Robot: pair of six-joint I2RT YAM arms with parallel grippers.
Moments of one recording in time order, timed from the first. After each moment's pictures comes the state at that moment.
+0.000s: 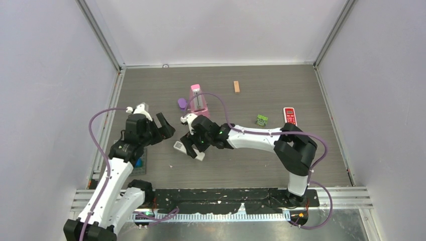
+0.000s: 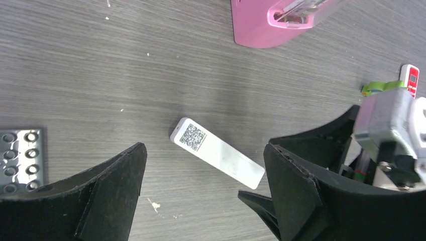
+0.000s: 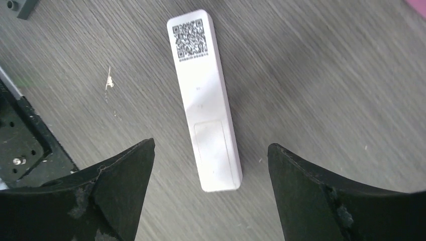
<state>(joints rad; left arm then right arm) -0.20 0.80 0.67 -0.53 0.06 -0.56 1.05 1.81 1.20 -0.20 -0.06 0.28</state>
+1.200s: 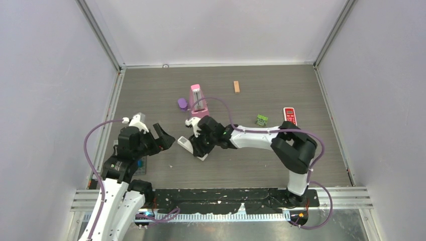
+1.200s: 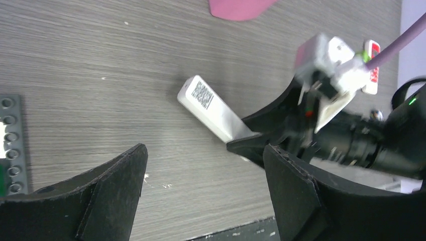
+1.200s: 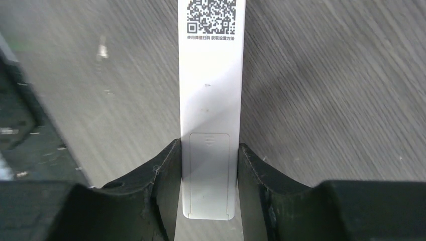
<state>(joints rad) -0.19 0.54 0.63 -0.69 0.14 -0.59 1.02 1.88 1.17 -0.14 -0.17 0.16</state>
